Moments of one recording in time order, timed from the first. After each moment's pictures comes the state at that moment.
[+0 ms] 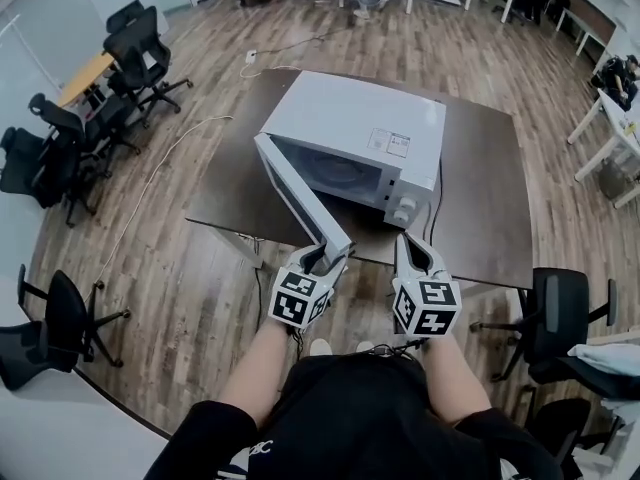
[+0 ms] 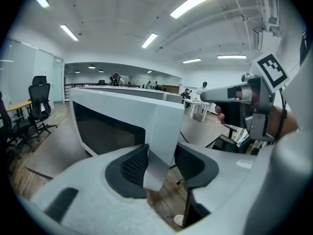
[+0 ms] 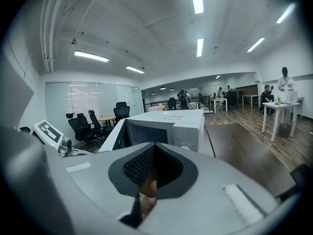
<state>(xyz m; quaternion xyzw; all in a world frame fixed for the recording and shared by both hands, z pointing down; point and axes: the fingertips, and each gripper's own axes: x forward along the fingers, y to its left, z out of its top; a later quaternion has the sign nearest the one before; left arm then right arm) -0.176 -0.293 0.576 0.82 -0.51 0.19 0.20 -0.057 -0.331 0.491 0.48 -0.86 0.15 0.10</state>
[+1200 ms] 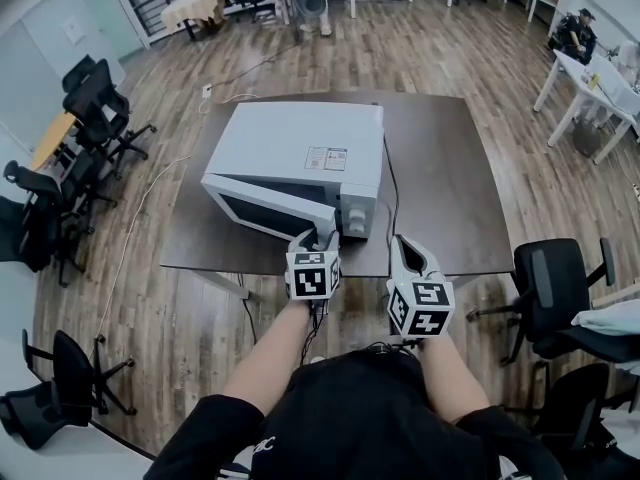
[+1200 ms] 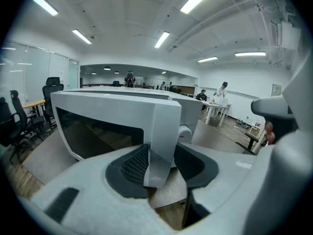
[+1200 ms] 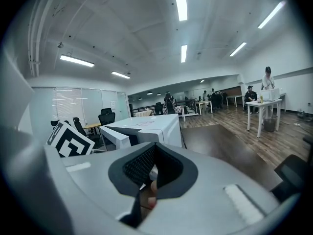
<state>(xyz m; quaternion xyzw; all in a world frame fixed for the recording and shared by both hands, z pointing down) -0.108 -0.406 0.575 0.76 -0.59 0.18 0.21 0.041 -0.359 0.488 0.55 -0.82 0.16 0.07</state>
